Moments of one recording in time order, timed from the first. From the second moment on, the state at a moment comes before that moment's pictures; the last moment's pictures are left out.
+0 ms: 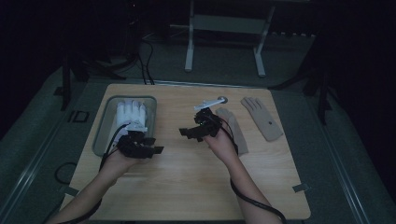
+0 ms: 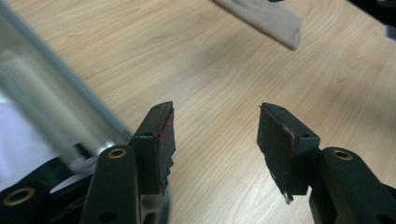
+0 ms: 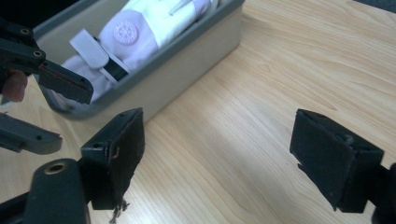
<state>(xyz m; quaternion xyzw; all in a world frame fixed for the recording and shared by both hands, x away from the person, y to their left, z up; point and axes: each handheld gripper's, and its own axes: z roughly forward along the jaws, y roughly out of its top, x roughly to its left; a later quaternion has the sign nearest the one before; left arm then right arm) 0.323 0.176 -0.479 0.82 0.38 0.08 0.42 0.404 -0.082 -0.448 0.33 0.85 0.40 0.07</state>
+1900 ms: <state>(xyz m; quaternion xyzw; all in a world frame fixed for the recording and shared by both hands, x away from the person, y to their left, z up) 0.285 0.102 -0.576 0.82 0.29 0.11 0.48 0.383 -0.213 -0.502 0.40 0.83 0.38 0.12</state>
